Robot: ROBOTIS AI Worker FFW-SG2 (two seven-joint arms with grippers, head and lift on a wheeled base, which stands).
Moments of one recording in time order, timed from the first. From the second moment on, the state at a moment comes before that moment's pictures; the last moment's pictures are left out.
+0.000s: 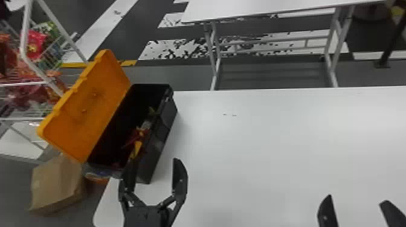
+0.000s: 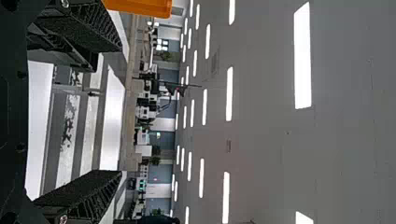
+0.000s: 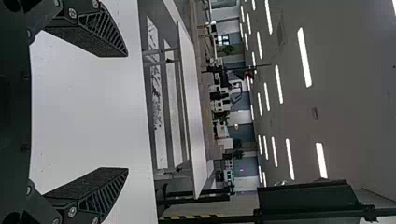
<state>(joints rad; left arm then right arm) 0.75 0.05 0.02 -1.70 0.14 -0.92 0.00 0.82 -0.02 0.23 -1.75 0.03 -0.60 -0.12</state>
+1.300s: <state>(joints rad) 0.74 0.06 0.03 -1.70 0.15 -0.86 -0.01 0.81 -0.02 0.23 -1.73 0.02 -0.63 -0.12</state>
